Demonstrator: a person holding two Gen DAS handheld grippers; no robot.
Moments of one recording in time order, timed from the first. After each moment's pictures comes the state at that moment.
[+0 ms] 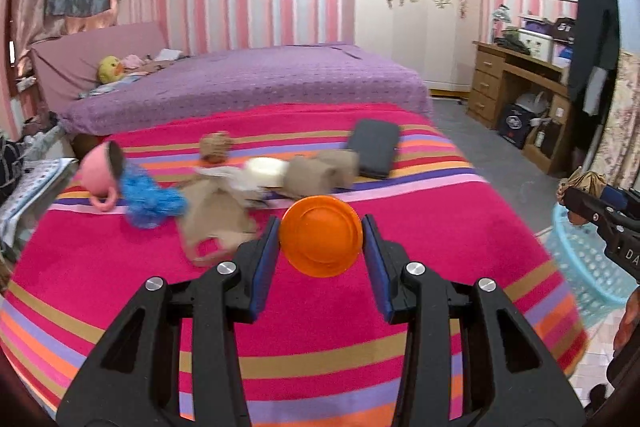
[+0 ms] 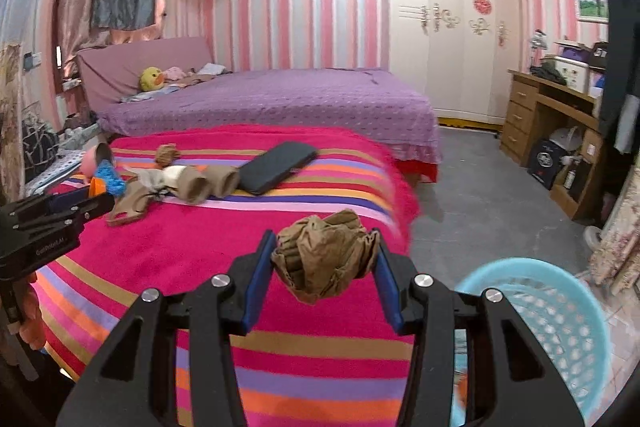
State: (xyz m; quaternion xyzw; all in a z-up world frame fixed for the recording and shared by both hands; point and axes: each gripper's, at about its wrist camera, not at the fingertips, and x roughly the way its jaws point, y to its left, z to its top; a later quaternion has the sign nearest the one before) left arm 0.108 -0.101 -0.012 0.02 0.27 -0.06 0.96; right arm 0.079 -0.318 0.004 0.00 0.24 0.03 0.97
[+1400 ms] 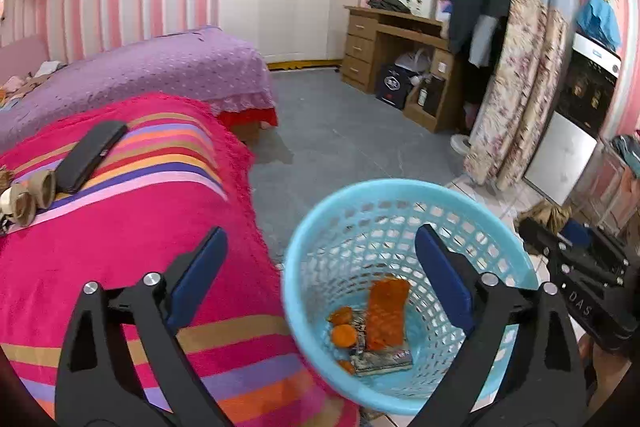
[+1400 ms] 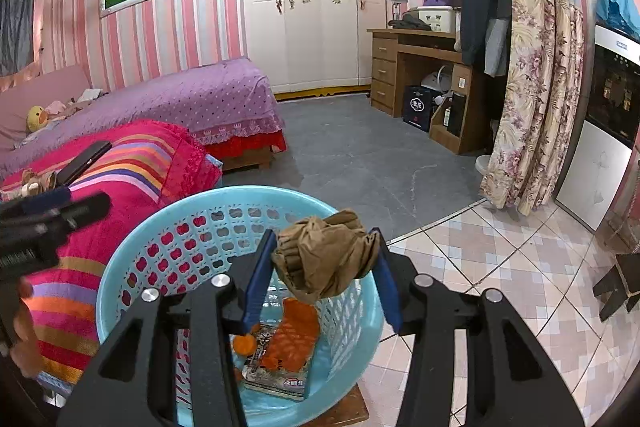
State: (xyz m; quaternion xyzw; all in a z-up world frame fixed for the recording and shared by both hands) left arm 0.102 -0.386 -0.038 0.04 0.30 -0.25 0.92; right arm 0.002 -0.556 -0.043 0.07 0.26 -0.17 0.95
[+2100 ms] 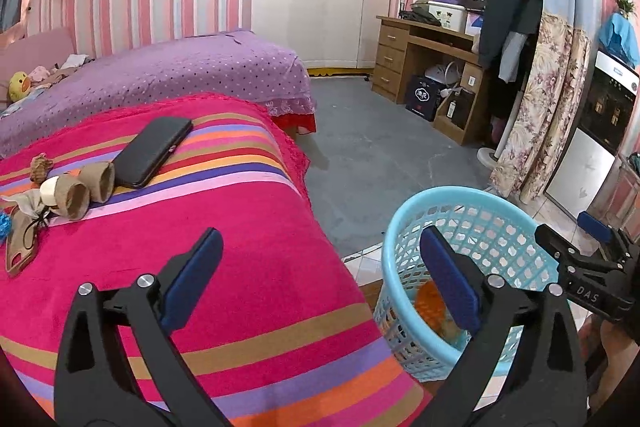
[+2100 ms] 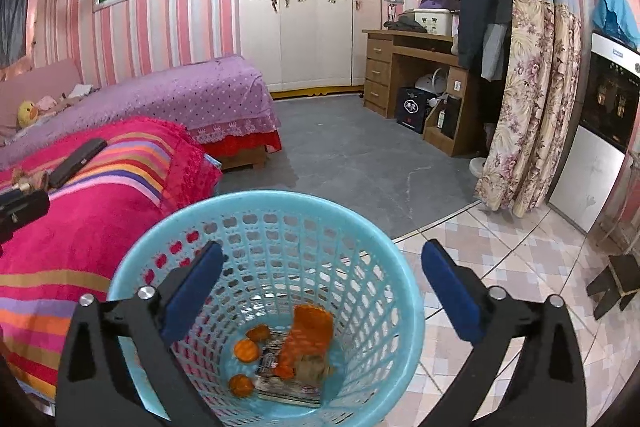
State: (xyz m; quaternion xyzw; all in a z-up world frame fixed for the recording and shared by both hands) left arm 0.114 -0.312 -0.025 0.03 0.29 -0.21 0.93; right arm 0.018 -0.526 -0.038 0.07 0.26 -0.19 0.94
